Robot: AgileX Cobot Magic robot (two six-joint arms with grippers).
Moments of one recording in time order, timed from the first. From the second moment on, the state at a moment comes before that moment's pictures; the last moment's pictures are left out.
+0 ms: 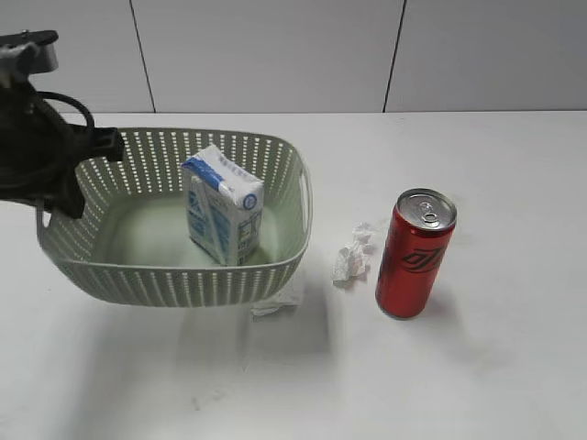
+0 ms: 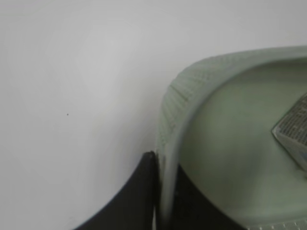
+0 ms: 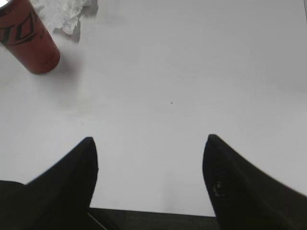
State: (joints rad) left arm -0.41 1.51 -1.07 0.00 0.91 -0.45; right arm 0.04 0.46 -0.61 0.02 1.01 -0.11
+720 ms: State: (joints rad) left arm -0.39 1.95 -1.59 -0.11 0.97 -0.36; right arm 0.04 0.00 -0.42 0.04 0.95 -0.11
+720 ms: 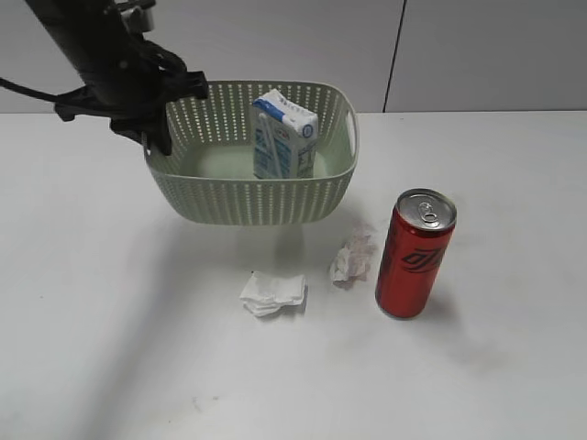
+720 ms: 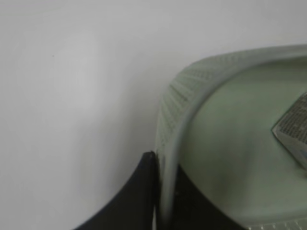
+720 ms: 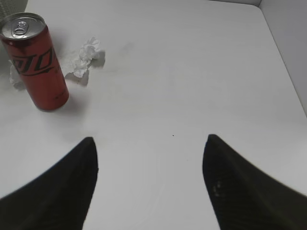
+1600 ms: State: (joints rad) left arm -0.36 2.19 -1.71 -0.17 0.95 -0.33; right arm 0.04 0.00 -0.42 0.04 0.95 -0.11
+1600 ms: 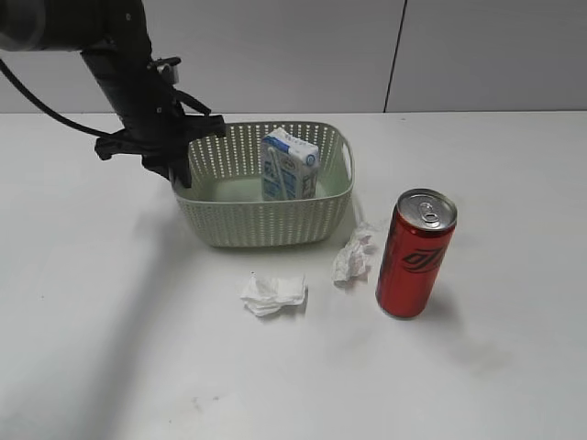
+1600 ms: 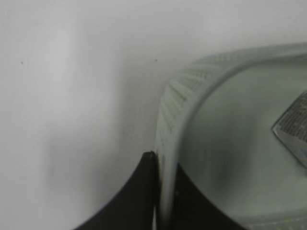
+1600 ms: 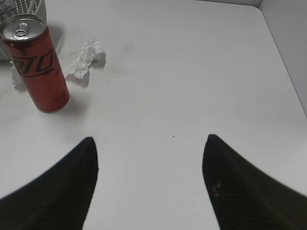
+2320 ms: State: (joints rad) left arm -0.35 2.17 -1.72 -0.20 0.97 -0.20; right arm 0.04 0.00 -0.42 0.04 0.95 -0.11
